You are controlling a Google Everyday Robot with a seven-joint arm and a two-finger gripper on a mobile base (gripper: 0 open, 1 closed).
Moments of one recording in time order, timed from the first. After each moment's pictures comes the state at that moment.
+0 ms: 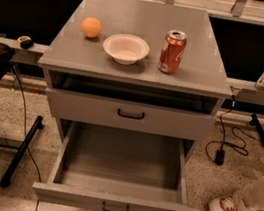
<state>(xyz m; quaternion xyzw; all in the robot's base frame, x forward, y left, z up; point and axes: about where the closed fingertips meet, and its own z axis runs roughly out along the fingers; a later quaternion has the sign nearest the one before) 0.328 -0.123 0.495 -0.62 0.64 0.30 0.35</state>
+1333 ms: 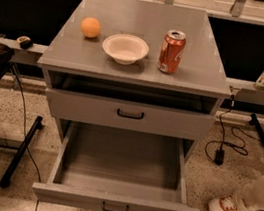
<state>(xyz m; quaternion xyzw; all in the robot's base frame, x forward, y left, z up) 0.386 -0.129 0.374 -0.52 0.70 0.21 0.44</state>
